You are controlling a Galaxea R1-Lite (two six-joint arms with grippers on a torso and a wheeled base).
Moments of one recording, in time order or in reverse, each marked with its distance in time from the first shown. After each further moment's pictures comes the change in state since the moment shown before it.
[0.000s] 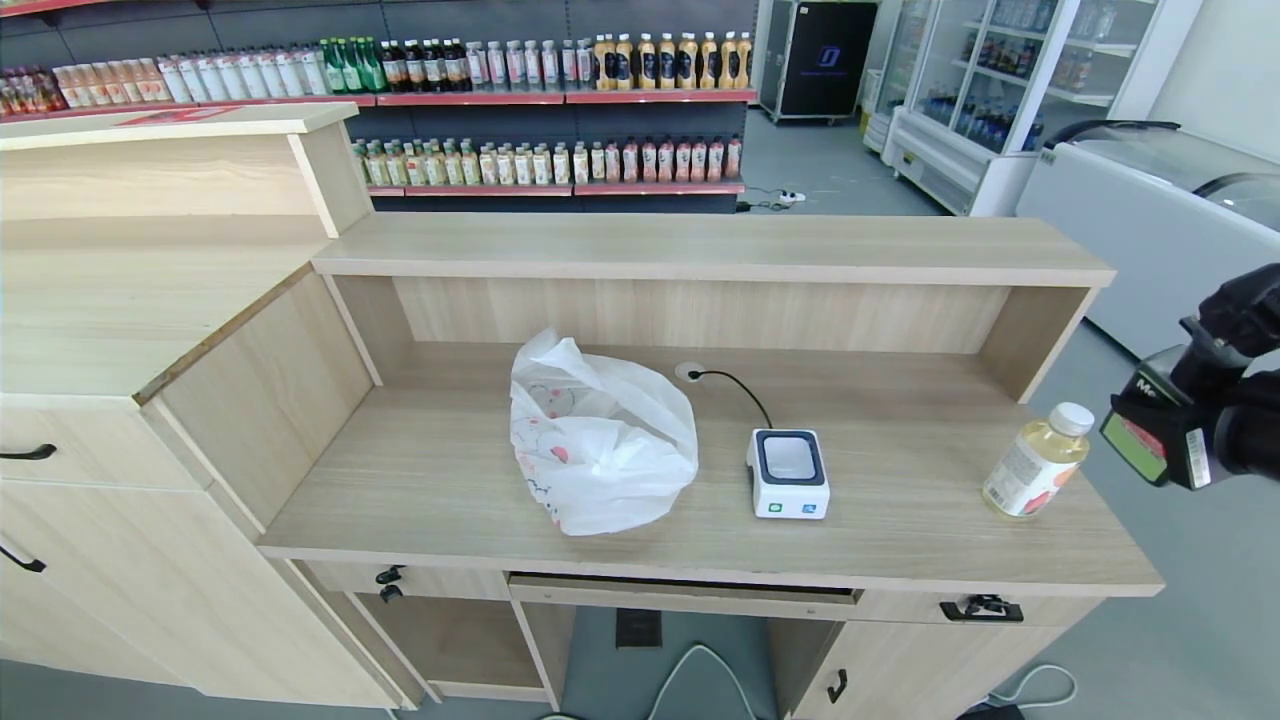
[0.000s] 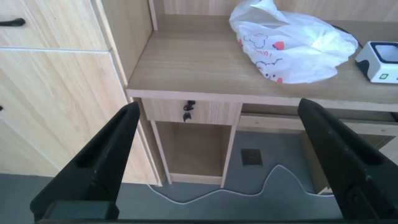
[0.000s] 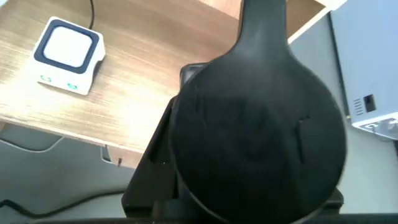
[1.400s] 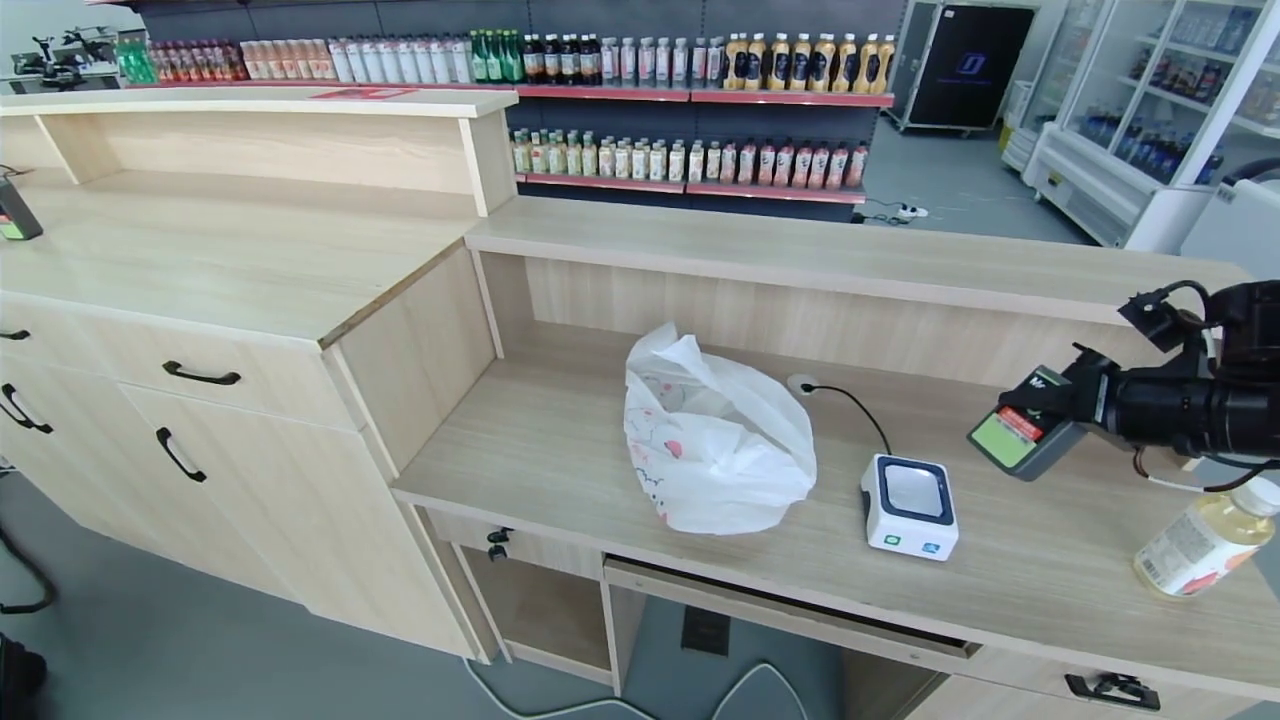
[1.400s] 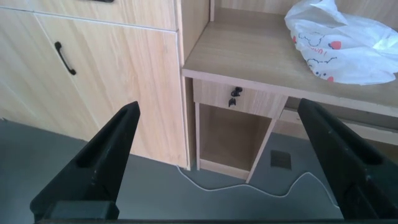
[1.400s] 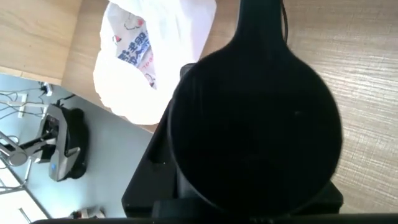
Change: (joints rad) left arm 0.000 0.000 0.000 0.000 0.000 0.000; right arm -0.187 0.521 -0.396 0.193 0.640 0.595
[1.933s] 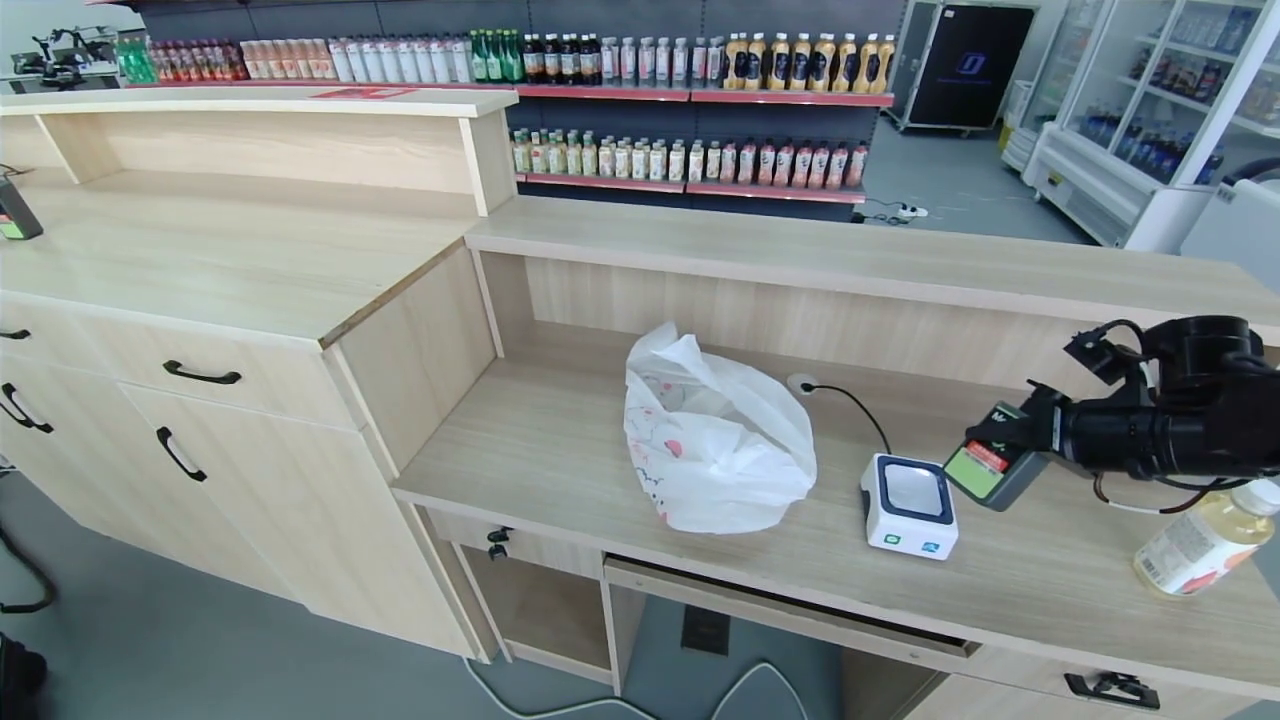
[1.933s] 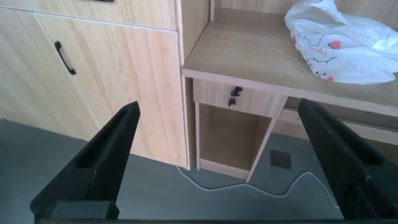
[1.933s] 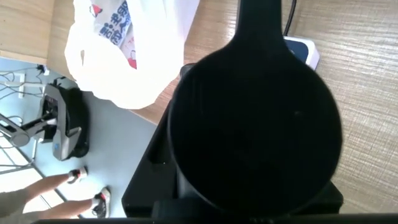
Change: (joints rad) left arm 0.000 0.000 0.000 0.000 0.000 0.000; right arm 0.025 0.117 -0.027 0.036 -0.002 -0.037
